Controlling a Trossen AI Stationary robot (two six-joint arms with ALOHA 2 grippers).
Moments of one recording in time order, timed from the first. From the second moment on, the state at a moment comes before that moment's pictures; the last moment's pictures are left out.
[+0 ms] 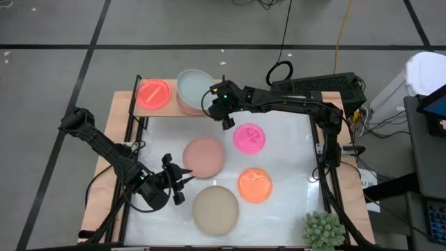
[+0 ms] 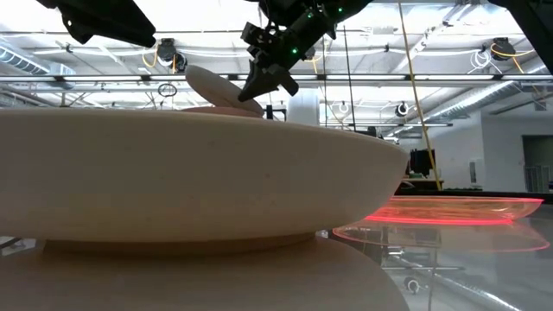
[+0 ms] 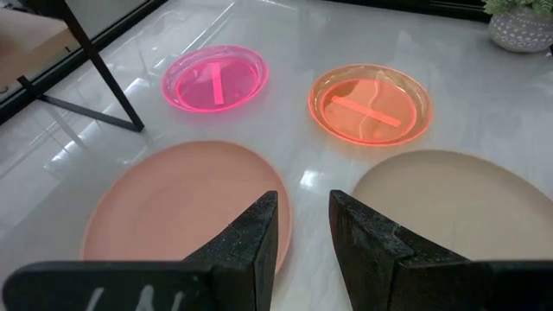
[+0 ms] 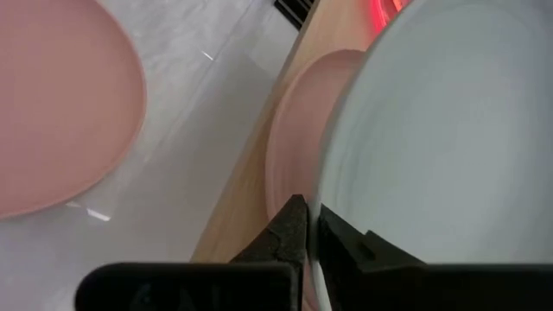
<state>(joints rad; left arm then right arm) -0.69 1.32 0.89 -0.45 -0.82 -0.74 -0.30 1.93 1.69 -0.43 0.00 -0.92</state>
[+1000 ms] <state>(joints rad) -0.70 1.32 0.89 -0.45 -0.82 -0.76 -0.22 1.80 1.69 -0.53 0.07 -0.79</state>
